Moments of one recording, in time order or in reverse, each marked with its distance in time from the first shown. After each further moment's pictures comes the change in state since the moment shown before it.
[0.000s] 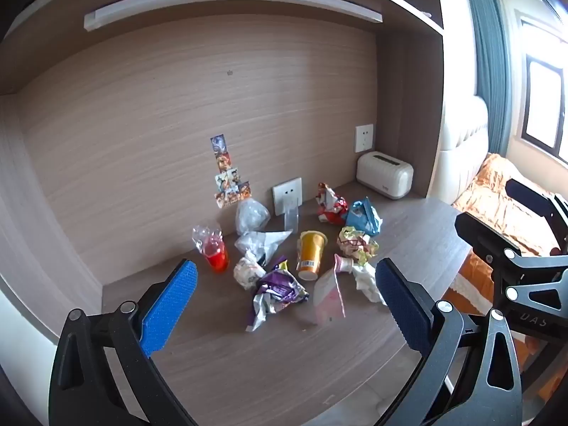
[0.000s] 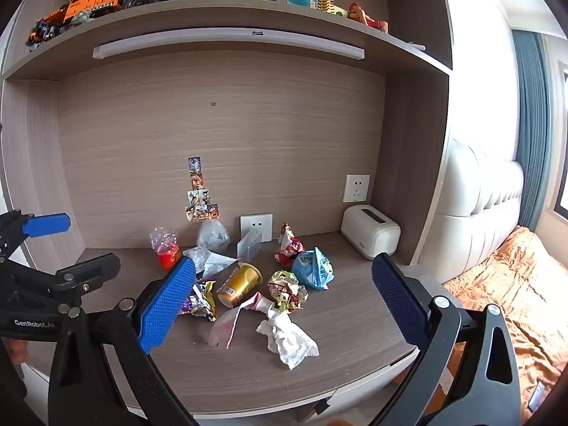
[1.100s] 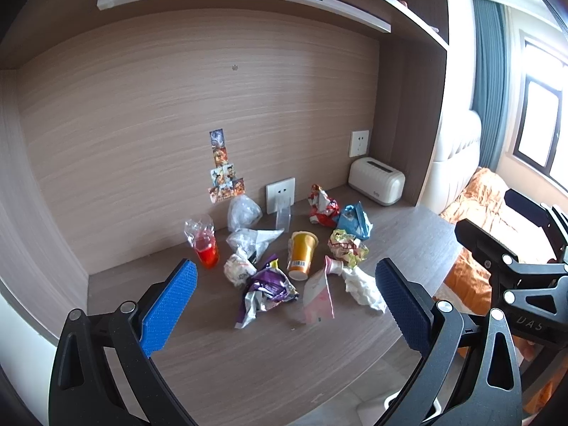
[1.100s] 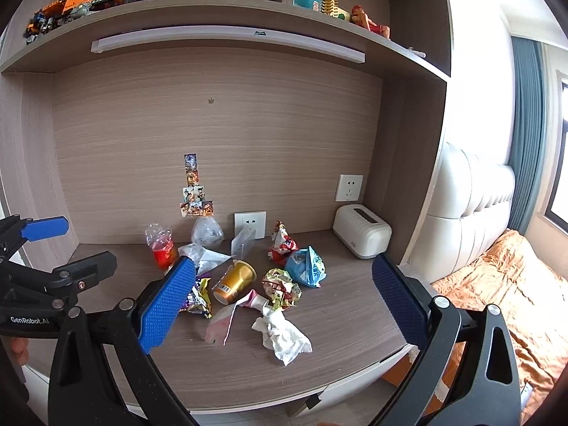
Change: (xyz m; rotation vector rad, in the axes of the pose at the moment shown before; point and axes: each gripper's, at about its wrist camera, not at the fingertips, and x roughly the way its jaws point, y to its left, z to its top) left arm -0.003 0.018 0.005 -0.066 0.010 -0.063; right arm -0.005 0.014 0.011 -0.059 0.033 -0.072
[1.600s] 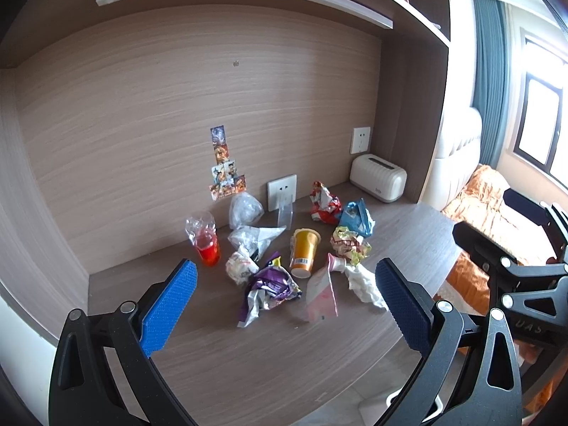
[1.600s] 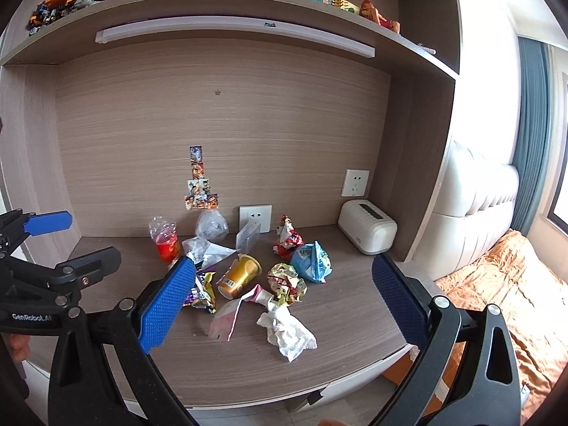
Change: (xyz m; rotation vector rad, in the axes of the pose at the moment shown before) left arm 0.005 0.001 -0.002 0.011 0.010 0.006; right arm 0.006 0.006 0.000 -0.004 0.023 0.011
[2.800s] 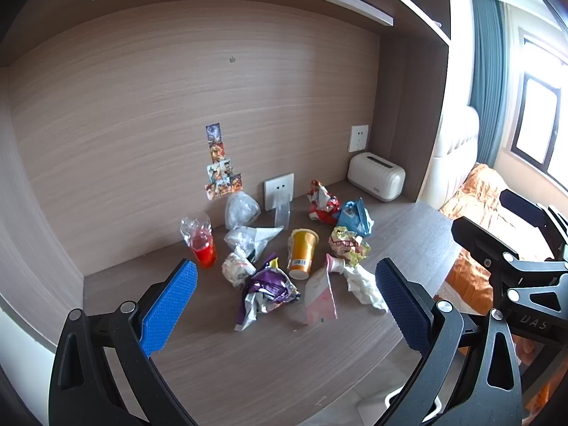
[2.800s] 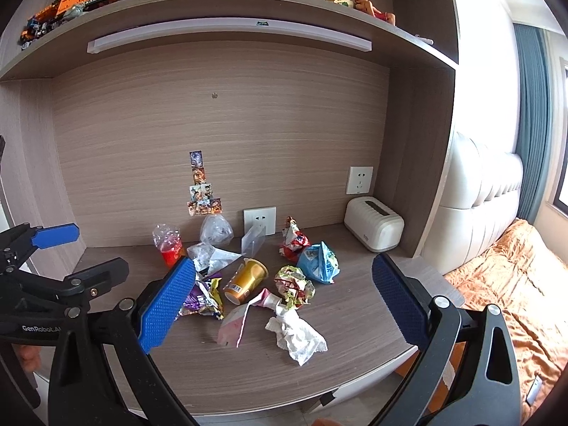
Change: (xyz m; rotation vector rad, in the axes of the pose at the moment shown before) left arm 0.008 0.001 0.003 -0.004 0.009 -0.018; right arm 0.010 -0.002 0.002 0.038 0.014 0.023
